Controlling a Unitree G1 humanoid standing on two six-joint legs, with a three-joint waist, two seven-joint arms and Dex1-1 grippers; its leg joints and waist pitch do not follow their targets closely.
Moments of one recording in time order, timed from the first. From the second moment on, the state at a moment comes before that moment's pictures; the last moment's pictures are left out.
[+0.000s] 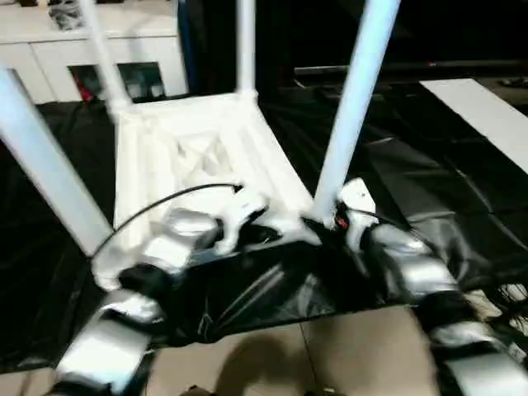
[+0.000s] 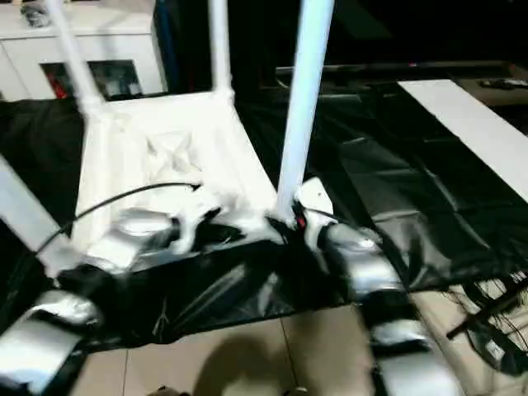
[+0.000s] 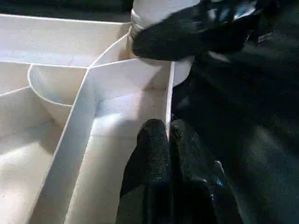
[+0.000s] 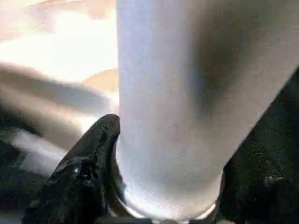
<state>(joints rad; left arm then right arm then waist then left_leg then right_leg) -0.73 0.15 -0.24 0.86 0.02 0.11 -0.85 -0.60 -0.14 0.05 0.83 0.06 0.00 0.41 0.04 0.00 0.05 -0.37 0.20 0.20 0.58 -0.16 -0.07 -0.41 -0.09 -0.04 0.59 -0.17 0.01</state>
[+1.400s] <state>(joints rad) -0.67 0.38 -0.26 0.81 -0.04 -0.02 -1.45 -0.57 -0.33 0.21 0.75 0.10 -0.12 1.31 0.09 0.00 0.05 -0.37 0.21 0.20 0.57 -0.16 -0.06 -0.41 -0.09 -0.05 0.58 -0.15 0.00</state>
